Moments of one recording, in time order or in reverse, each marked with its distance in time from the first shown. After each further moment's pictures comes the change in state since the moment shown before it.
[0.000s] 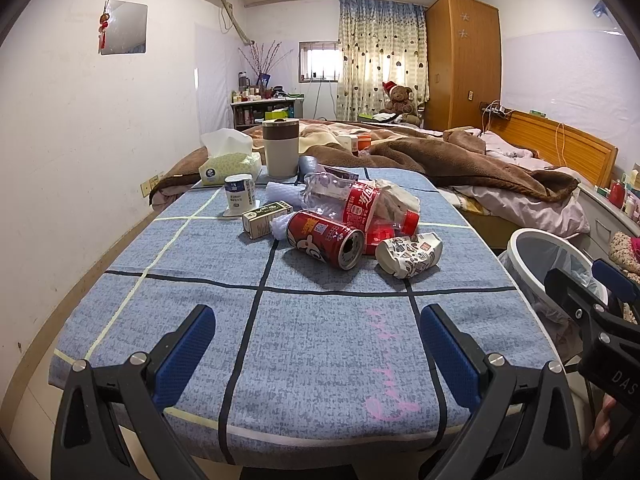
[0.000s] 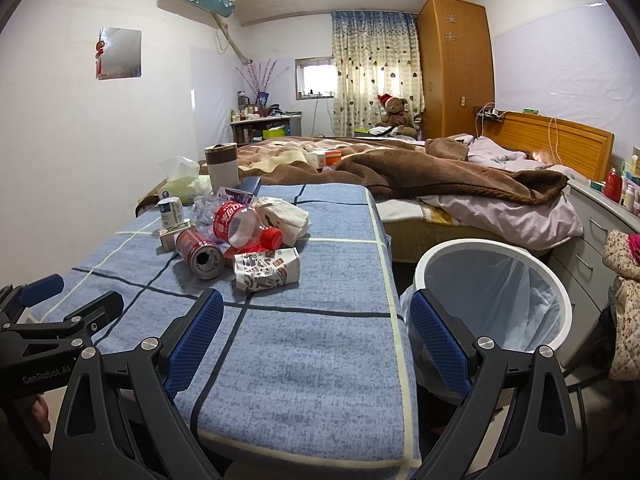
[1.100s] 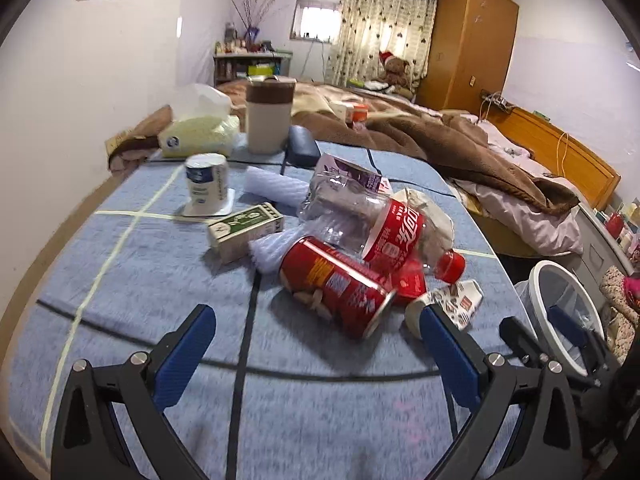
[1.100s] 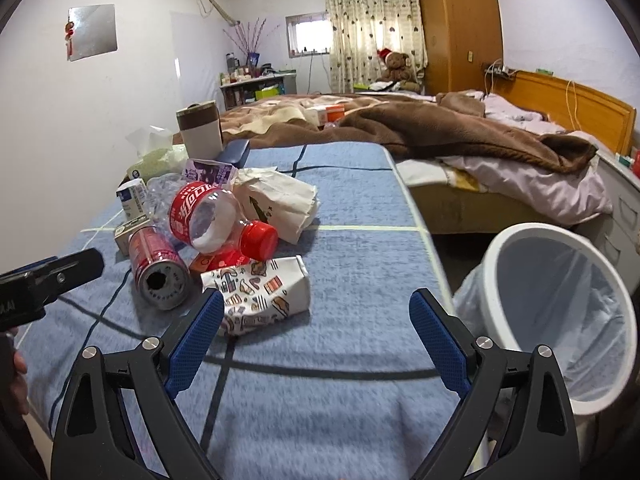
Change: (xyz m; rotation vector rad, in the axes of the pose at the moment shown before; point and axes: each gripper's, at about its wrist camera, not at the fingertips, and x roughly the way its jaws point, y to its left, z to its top) left arm 0.127 0.033 0.063 -0.091 0.182 -0.148; right arm 0.111 0.014 0.017 0.052 0.178 0.003
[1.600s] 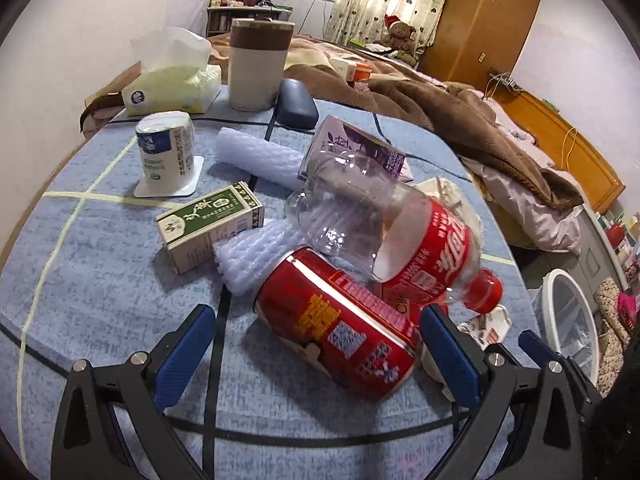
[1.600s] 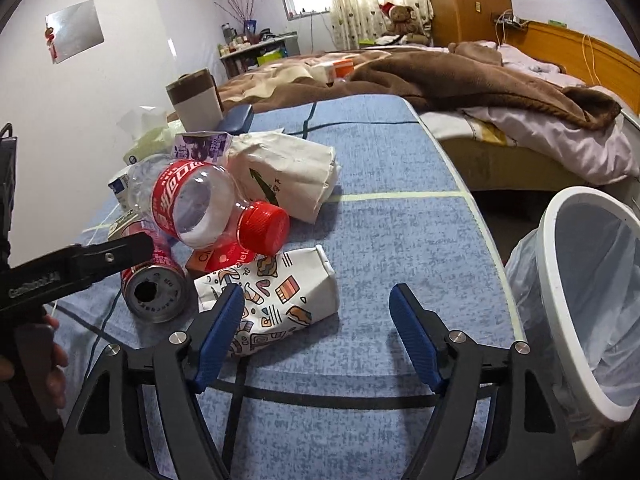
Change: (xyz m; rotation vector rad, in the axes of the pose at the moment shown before) left arm 0.067 0.003 0.022 -0.050 0.170 -0.035; right arm 0.034 0.002 0.007 0.078 0.155 0.074
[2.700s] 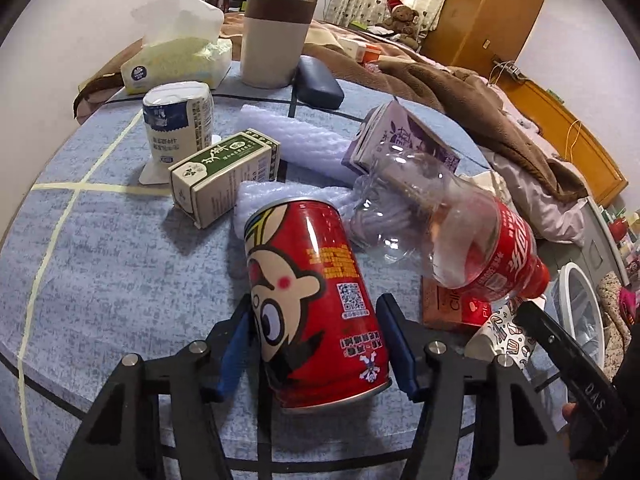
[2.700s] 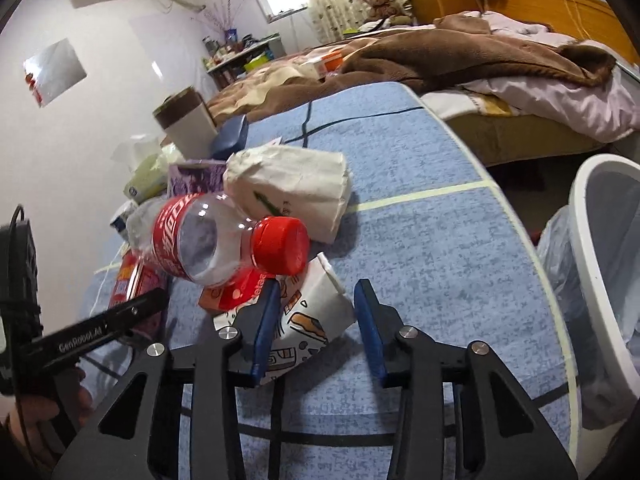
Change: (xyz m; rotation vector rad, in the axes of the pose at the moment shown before) left arm 0.015 0.037 0.006 0.002 0.058 -0.030; right arm 0.016 -0.004 0.016 0.163 0.001 0.062
